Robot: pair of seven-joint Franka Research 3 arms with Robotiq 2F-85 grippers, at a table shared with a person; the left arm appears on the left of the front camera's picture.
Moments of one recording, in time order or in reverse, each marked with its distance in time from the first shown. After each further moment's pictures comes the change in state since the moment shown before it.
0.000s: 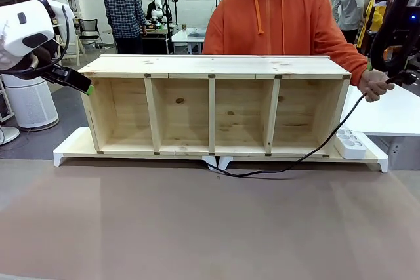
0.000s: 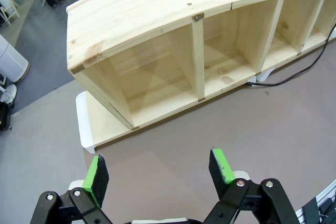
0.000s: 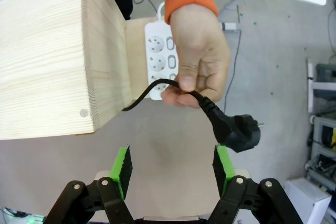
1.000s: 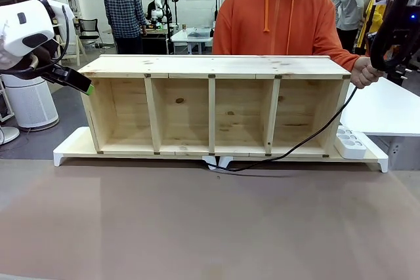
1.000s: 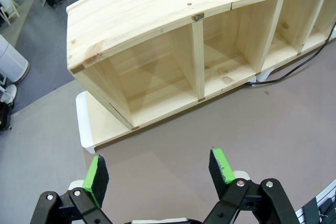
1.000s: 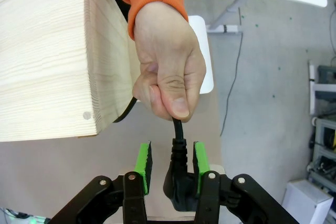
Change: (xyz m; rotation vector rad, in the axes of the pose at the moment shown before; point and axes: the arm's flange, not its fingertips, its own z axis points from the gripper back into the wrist) left arm 0.000 0.000 0.000 0.000 0.000 0.000; right arm 0.001 0.000 0.001 0.009 -0.009 -0.004
